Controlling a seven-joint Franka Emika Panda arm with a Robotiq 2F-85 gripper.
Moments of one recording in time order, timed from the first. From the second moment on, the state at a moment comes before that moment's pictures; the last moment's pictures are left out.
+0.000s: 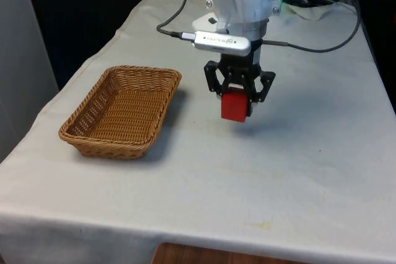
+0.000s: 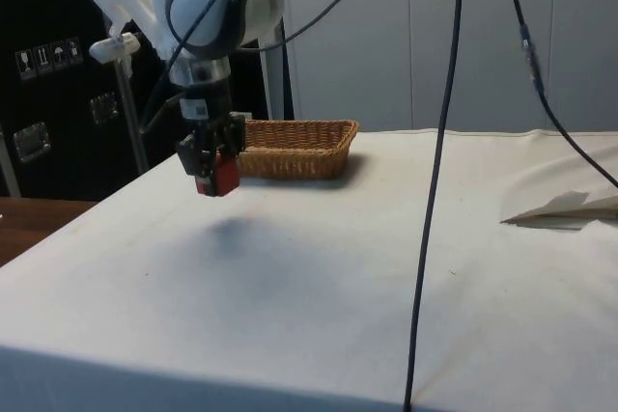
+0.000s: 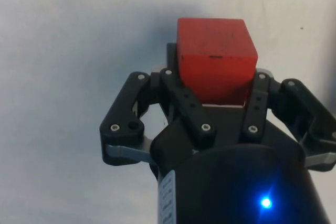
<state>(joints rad) 0.21 0.62 -0.24 -1.77 0.13 2.38 0.12</state>
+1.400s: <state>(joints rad) 0.21 0.54 -0.28 -1.78 0.11 2.33 0.10</state>
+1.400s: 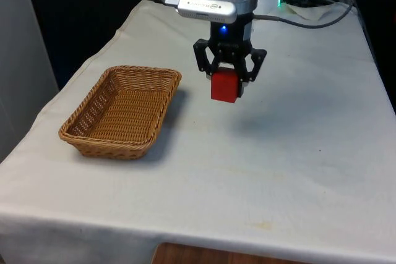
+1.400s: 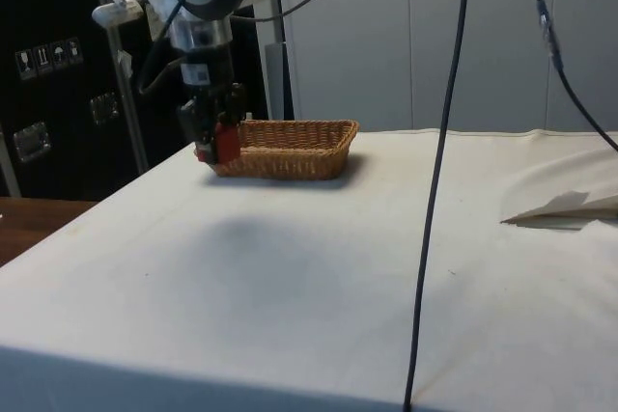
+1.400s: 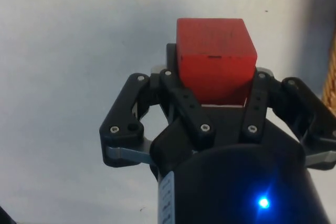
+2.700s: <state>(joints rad) 0.17 0.51 -0.39 -1.77 0.23 2.28 -0.10</state>
